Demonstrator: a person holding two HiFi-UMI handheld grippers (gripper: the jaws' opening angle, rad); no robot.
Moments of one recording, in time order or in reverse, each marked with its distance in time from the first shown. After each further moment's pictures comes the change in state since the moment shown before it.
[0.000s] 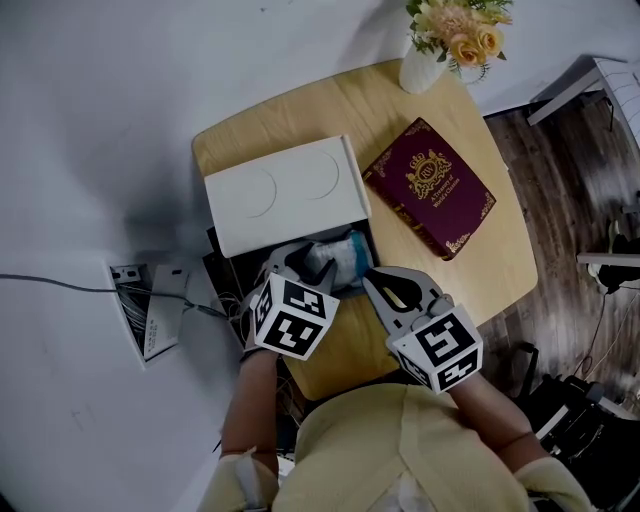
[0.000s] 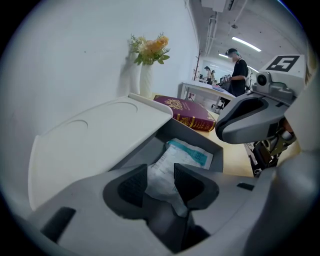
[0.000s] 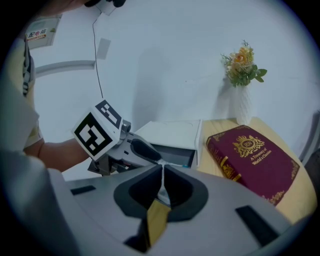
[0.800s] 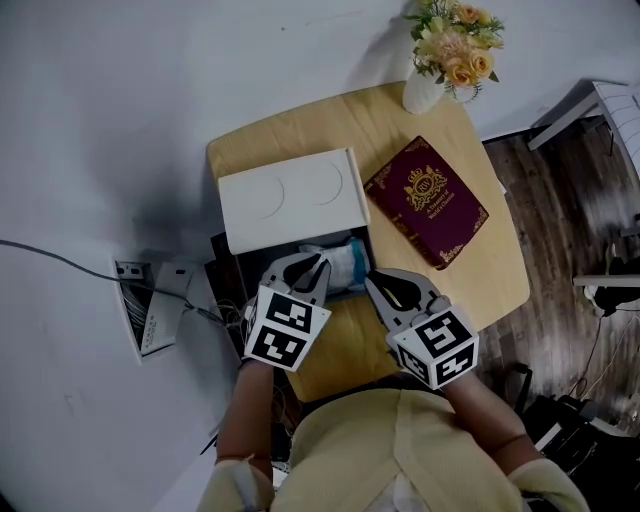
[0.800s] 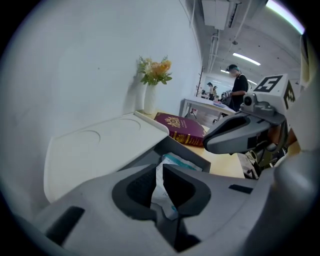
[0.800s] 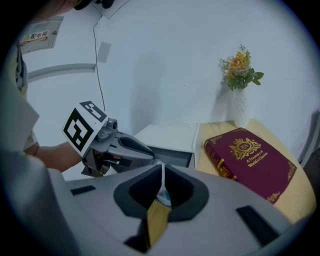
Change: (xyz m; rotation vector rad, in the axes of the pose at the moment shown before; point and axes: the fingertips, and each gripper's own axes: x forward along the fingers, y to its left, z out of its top) left arm -0.034 -0.007 0.022 -0.051 -0.172 0.018; right arm -0.009 -0.004 0.005 0.006 -0.028 -0.003
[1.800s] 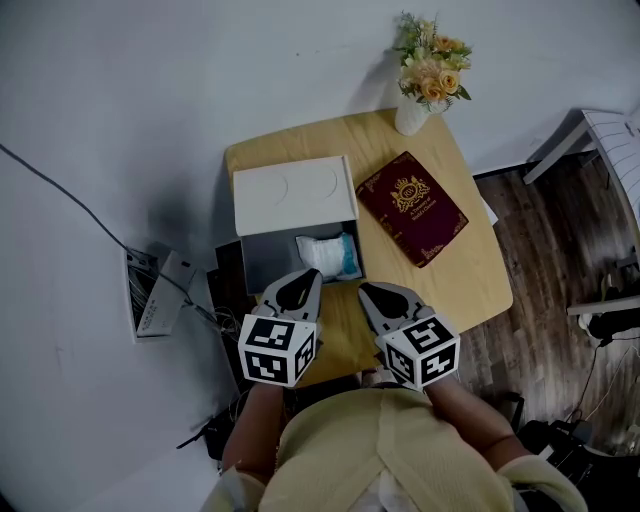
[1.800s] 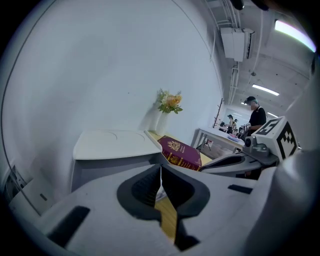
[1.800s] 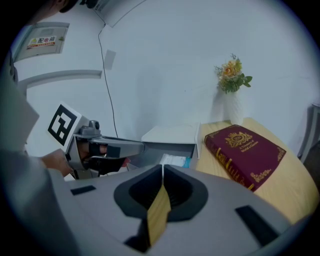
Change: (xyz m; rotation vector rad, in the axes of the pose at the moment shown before) left arm -0.061 -0.040 0.006 -0.269 -0.304 0.161; right arm -0.040 0.022 -0.026 0.029 -0.058 0.015
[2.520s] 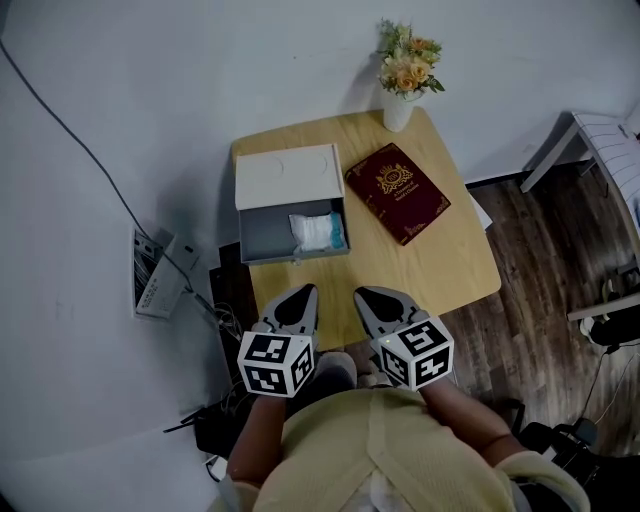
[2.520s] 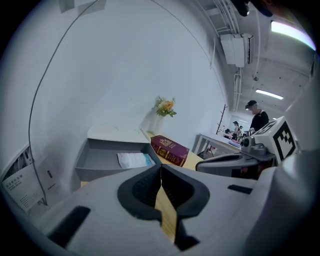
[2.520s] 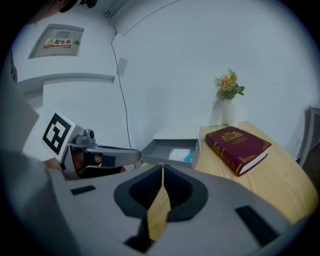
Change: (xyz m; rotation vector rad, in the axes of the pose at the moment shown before) left arm -0.059 -0.059 -0.047 -0.058 -0.081 0.063; right arm -0.063 0.030 -0.036 -0.036 -0.068 0.028
